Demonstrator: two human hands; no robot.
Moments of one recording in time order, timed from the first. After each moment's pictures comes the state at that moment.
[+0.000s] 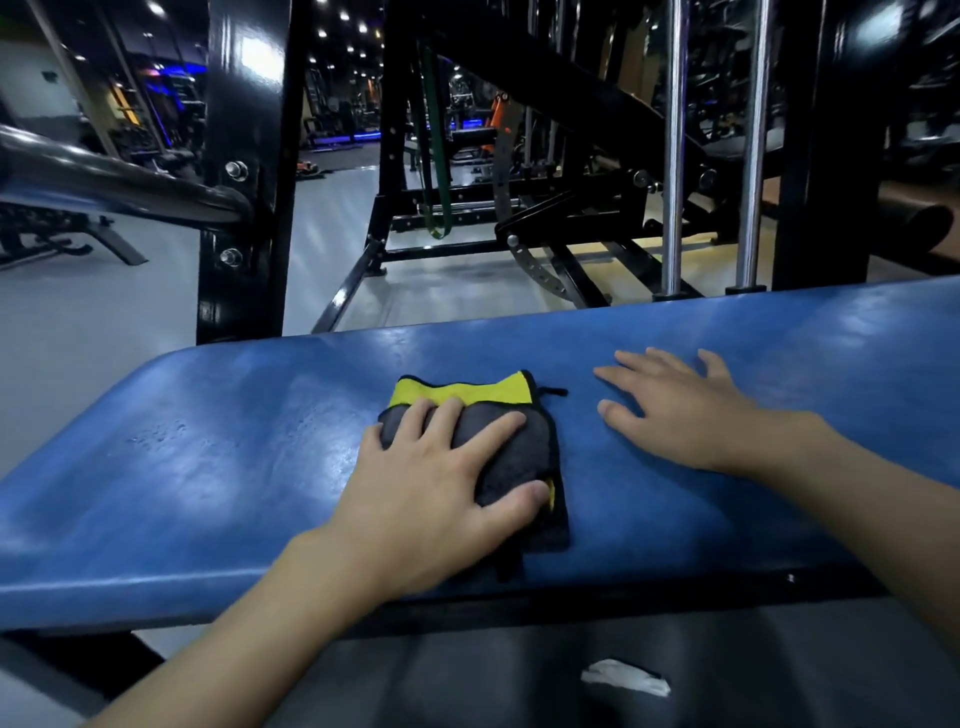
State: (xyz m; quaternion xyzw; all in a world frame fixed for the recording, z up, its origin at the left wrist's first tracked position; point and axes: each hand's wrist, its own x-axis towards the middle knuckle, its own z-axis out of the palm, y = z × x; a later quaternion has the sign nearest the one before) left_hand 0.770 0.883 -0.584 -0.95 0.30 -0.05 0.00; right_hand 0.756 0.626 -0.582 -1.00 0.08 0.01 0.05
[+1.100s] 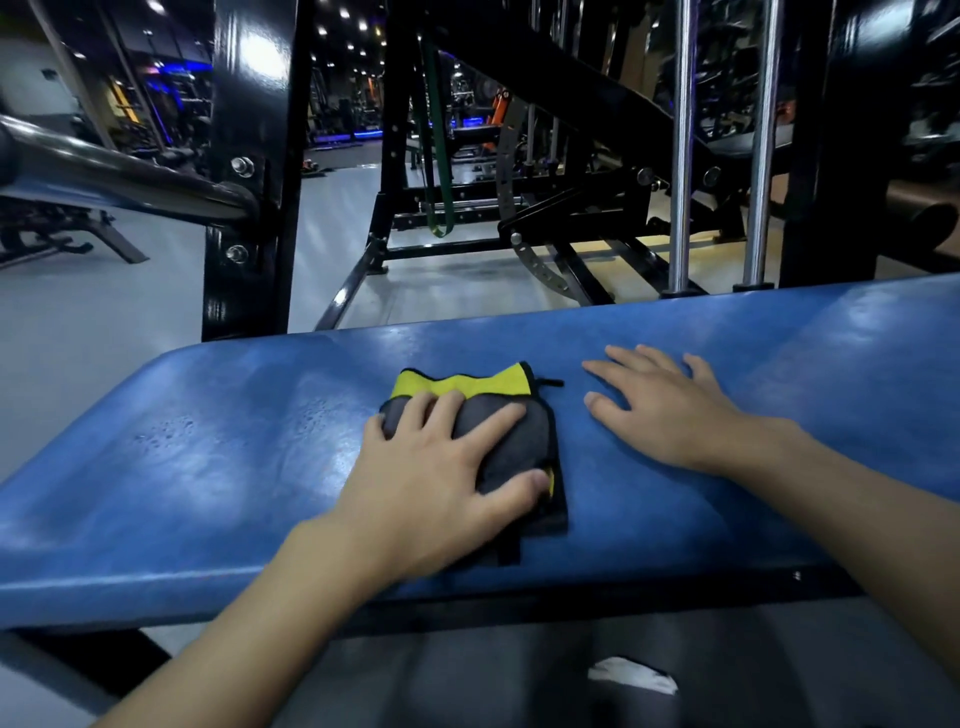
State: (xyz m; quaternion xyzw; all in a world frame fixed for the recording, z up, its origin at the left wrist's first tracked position) left_hand 0.779 0.889 -0.584 -0.95 0.30 -0.06 0.00; right_hand 0.765 0.644 -0.586 -0.99 0.09 -0.01 0.08
